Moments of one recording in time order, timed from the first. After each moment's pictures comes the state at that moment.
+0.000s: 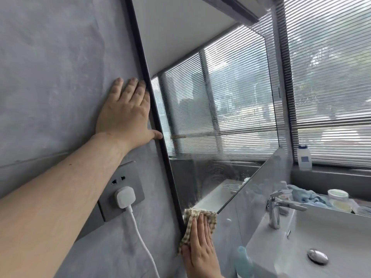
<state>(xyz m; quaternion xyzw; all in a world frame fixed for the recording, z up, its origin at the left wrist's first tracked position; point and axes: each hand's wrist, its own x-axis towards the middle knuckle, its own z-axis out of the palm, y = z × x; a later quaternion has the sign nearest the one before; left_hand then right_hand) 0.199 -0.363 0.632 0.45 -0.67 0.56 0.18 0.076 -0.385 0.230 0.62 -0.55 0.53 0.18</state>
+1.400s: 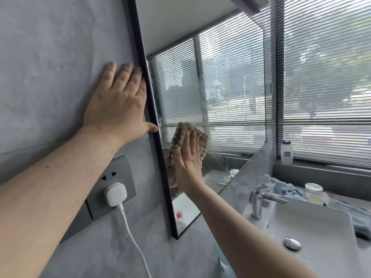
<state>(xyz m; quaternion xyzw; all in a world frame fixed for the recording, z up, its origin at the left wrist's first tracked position) 0.203 -0.367 0.631 0.43 -0.68 0.57 0.18 0.046 -0.412 0.453 0.60 -0.55 0.58 0.04</state>
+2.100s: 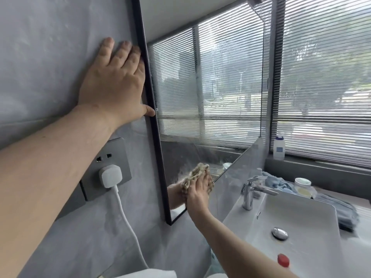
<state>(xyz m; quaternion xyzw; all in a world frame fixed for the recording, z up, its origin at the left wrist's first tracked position) 0.203 -0.368 0.630 0.41 -0.68 0.56 0.21 0.029 -0.406 0.323 0.46 -0.64 0.60 -0.15</state>
